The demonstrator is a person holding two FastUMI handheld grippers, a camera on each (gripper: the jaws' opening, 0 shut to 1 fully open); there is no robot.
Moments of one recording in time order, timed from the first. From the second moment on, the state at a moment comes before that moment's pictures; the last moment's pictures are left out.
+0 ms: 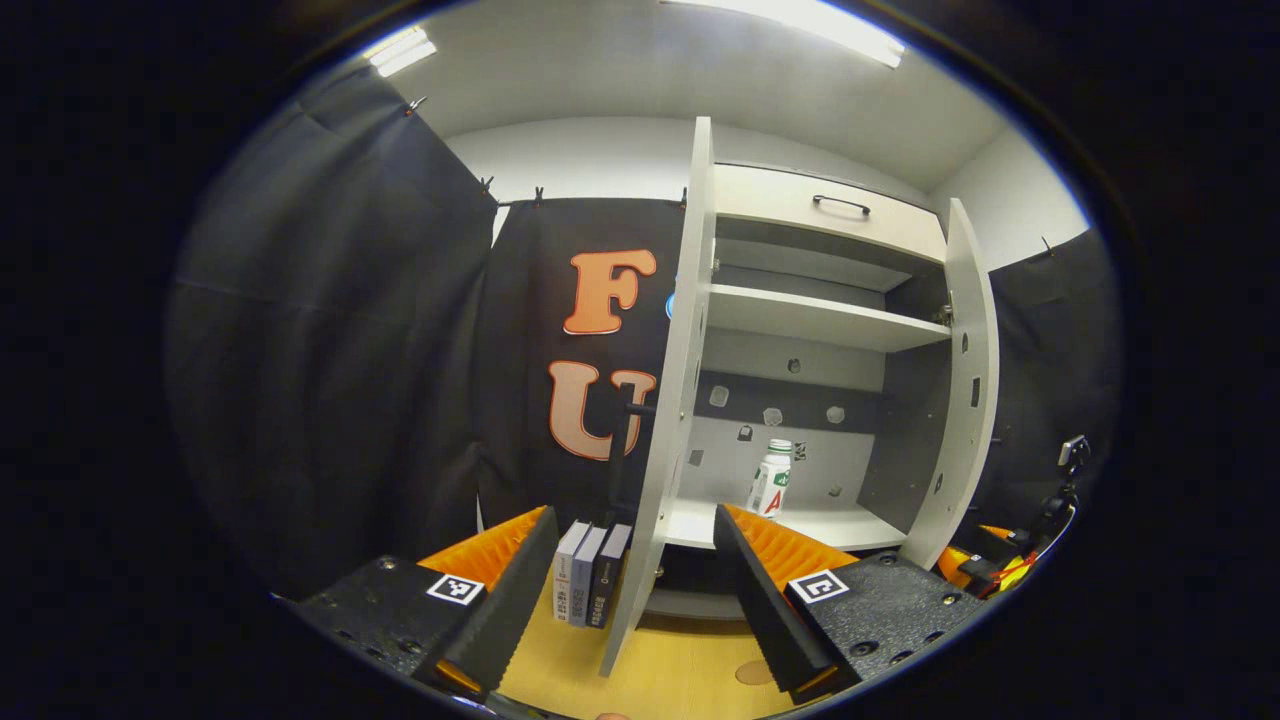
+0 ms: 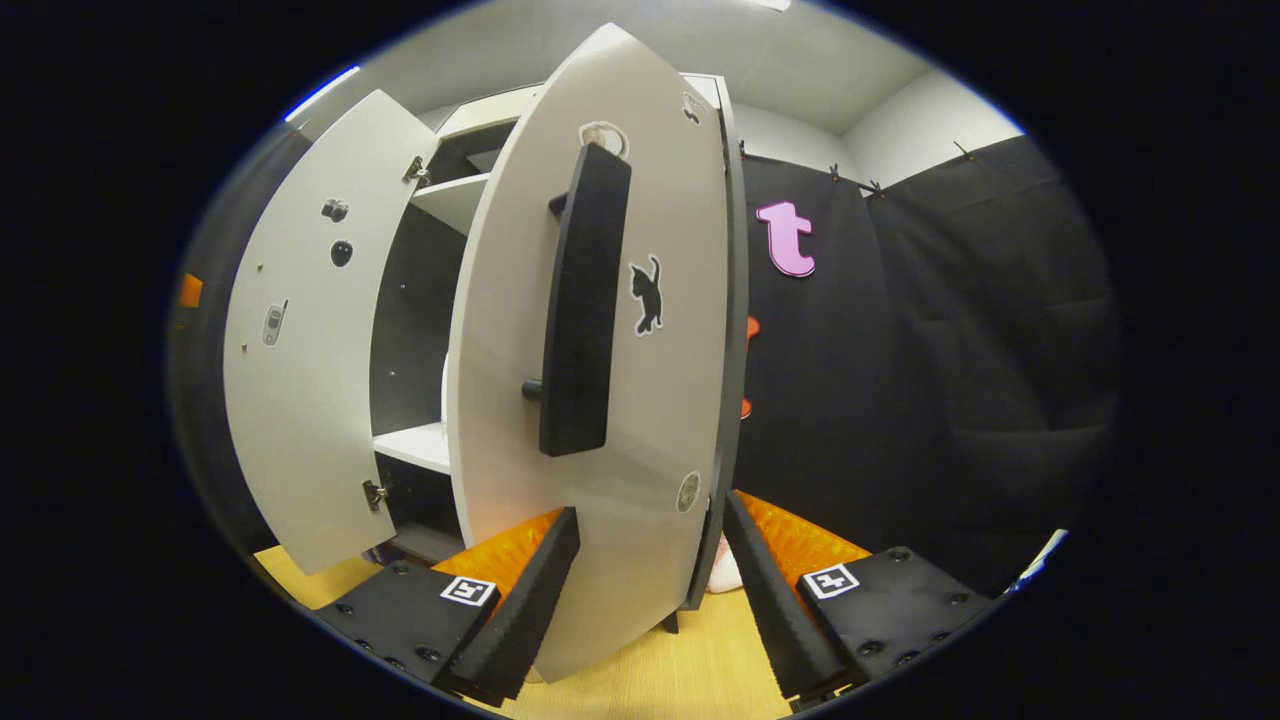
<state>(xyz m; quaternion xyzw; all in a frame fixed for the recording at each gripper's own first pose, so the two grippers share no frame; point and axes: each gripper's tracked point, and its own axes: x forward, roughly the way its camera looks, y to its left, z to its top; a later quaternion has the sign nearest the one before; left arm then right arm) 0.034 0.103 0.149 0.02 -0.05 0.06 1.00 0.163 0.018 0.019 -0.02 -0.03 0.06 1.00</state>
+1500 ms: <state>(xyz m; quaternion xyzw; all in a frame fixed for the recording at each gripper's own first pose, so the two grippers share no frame) 0.052 0.177 0.120 0.02 -0.02 0.10 0.99 0.166 0.047 -0.004 -0.01 0.01 0.09 1.00</state>
